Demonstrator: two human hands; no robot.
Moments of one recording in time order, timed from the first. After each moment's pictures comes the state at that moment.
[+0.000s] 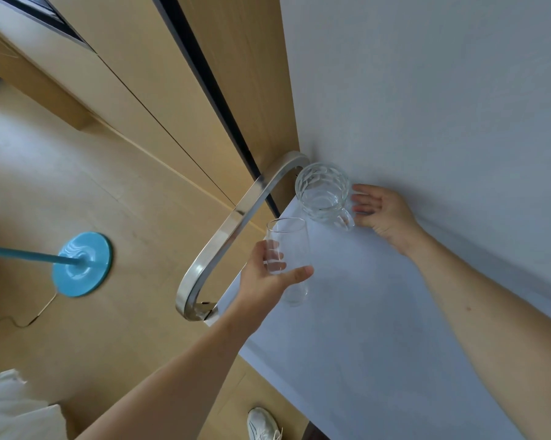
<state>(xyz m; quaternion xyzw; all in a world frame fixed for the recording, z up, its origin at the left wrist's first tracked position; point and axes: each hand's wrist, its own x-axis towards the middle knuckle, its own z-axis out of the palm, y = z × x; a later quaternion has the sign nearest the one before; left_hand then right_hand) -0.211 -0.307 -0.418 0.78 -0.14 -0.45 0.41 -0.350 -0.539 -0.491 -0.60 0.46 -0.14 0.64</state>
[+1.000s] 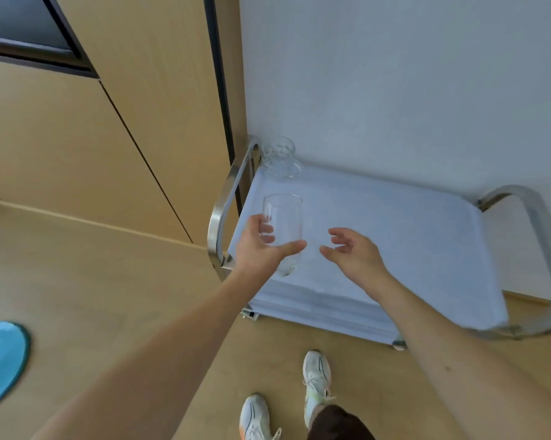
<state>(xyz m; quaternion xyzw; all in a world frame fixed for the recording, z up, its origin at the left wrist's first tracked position) -0.201 -0.123 -0.350 0.69 -0.38 -0.45 0.42 -0.401 -0.167 -0.373 -0.57 0.65 -0.24 0.44</state>
